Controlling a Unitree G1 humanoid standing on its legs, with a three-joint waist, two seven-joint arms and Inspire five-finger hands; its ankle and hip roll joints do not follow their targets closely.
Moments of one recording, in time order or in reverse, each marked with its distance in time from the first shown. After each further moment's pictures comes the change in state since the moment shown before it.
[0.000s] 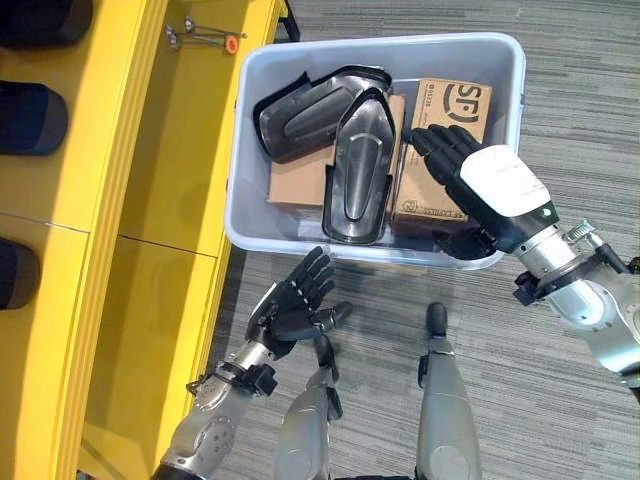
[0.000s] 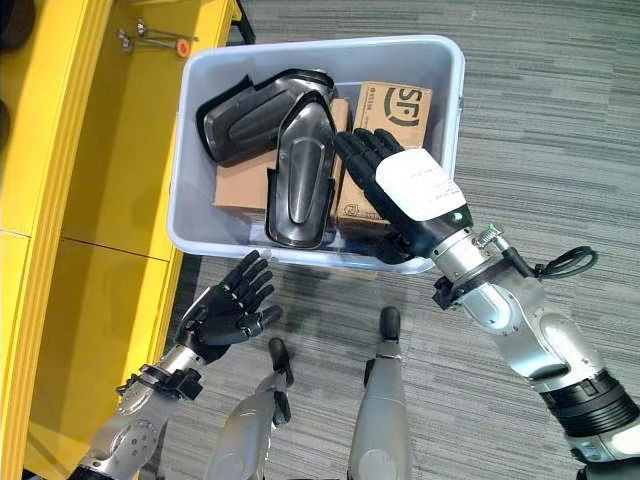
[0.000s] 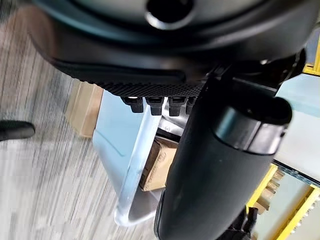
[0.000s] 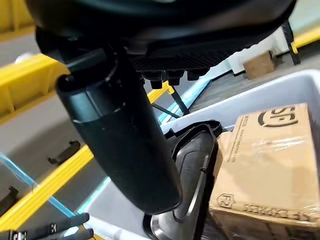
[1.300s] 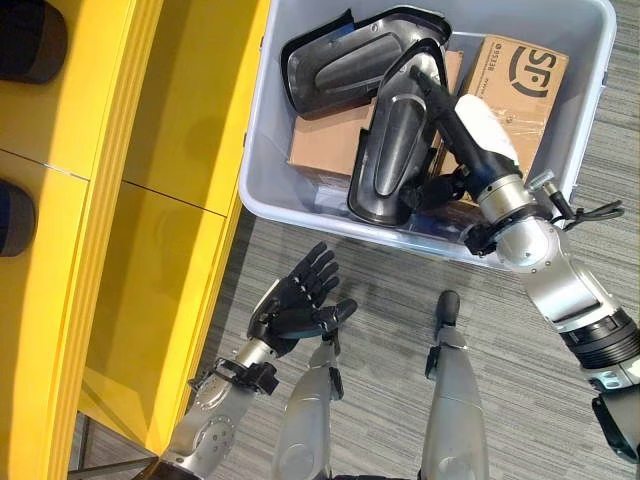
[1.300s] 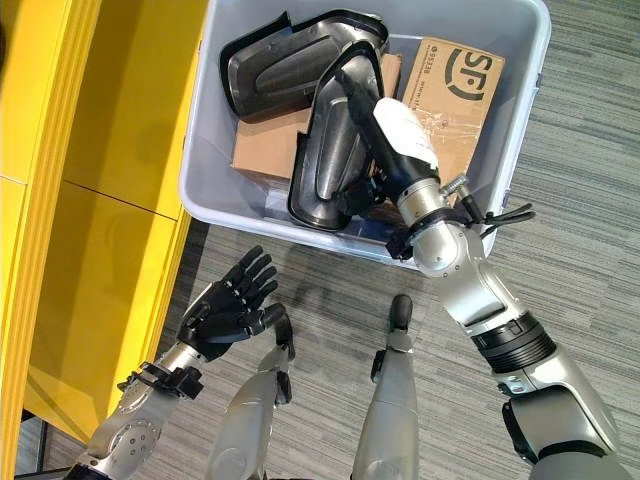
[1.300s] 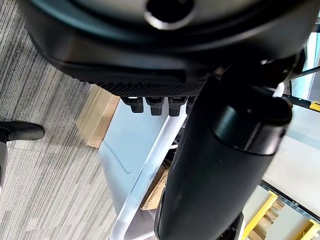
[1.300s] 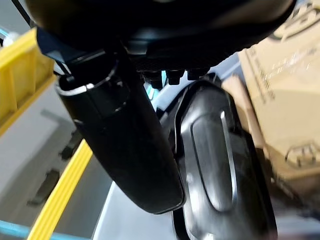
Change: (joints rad) left arm -0.014 0.005 -0.039 -0.033 -0.034 0.002 0.009; right arm -0.325 0.216 0.178 0.194 0.252 0.343 0.072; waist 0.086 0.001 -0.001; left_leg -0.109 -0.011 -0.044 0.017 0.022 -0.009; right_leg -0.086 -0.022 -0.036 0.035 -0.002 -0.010
